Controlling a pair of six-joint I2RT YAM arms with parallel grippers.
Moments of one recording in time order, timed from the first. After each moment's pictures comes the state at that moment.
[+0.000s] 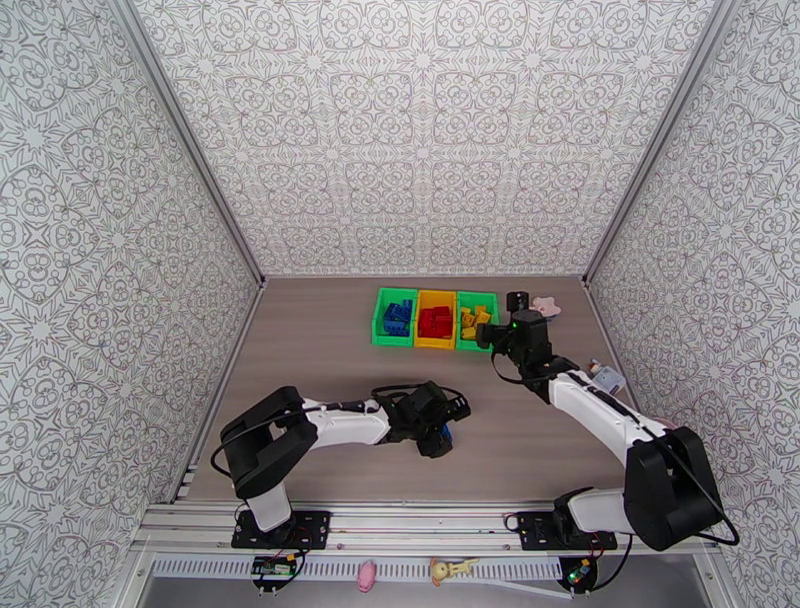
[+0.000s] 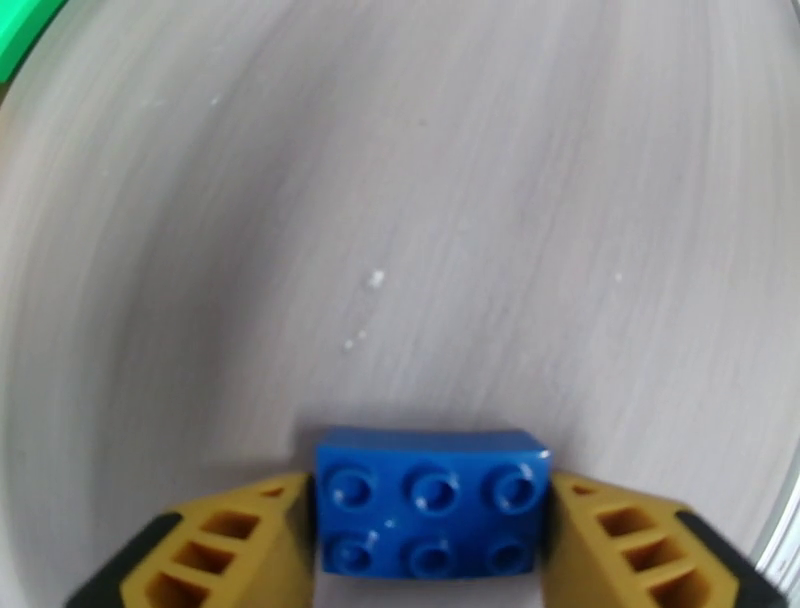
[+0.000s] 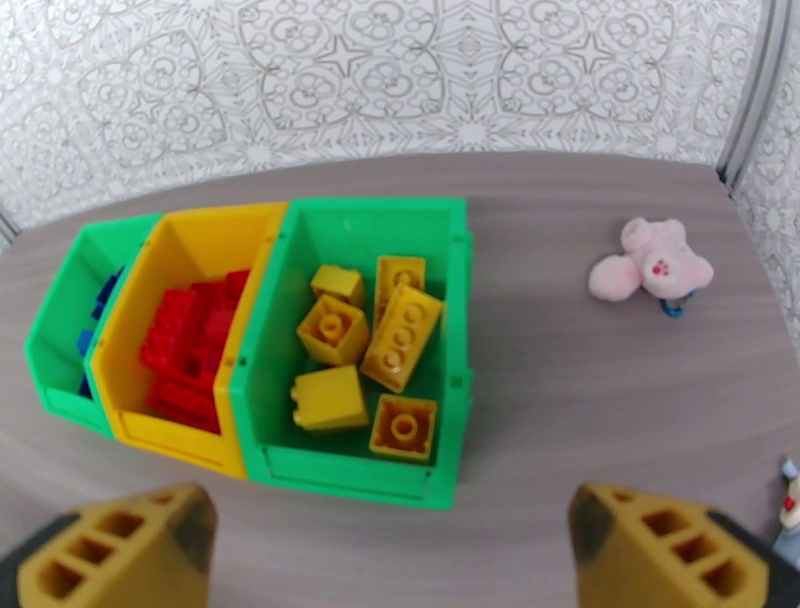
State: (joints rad) left arm -1.00 1.78 0.92 -0.14 0.14 0.11; right arm 0.32 1.38 0.86 0.00 0.18 0.27
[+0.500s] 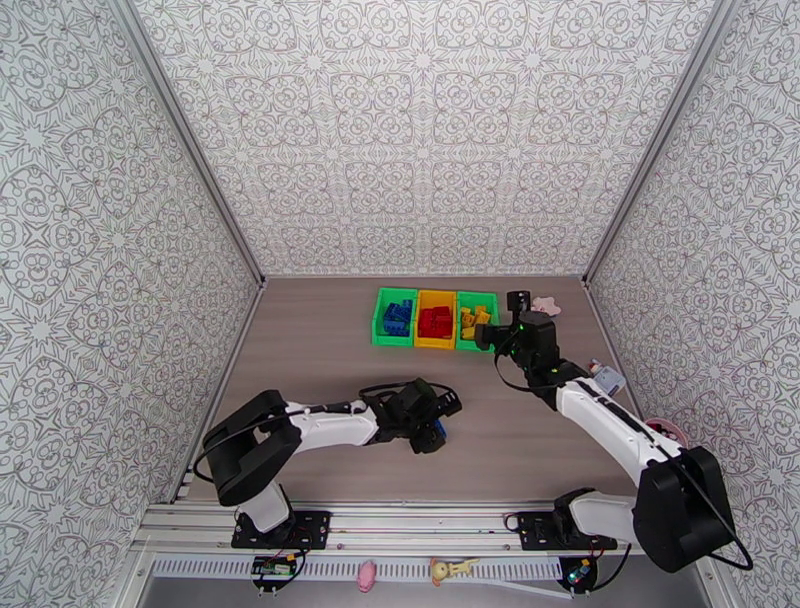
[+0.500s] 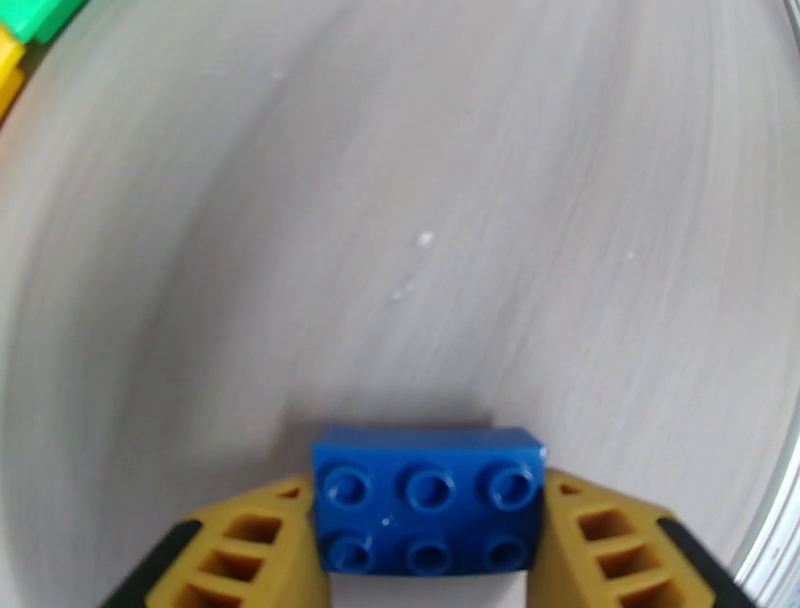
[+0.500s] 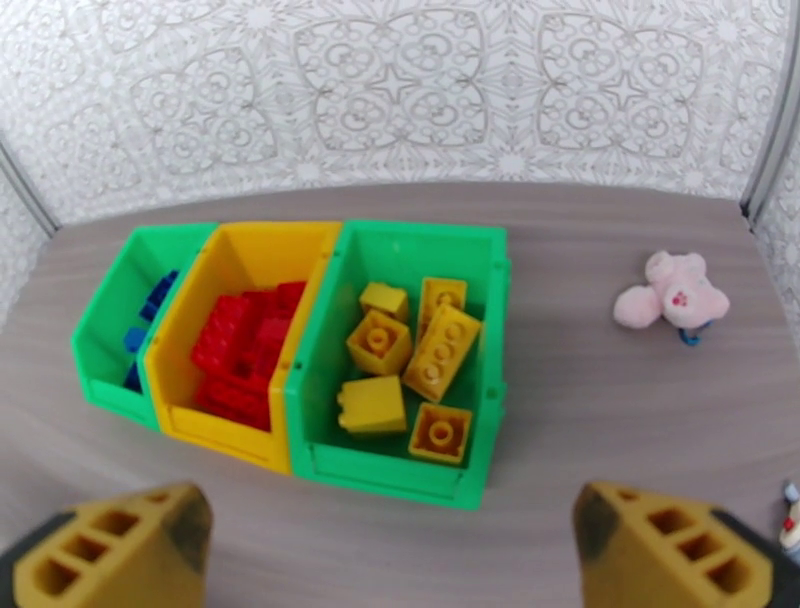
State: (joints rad) left arm -0.94 1.66 0.84 -0.12 0.14 0.08; right arm 0.32 1.27 0.83 0.00 0.07 0.24
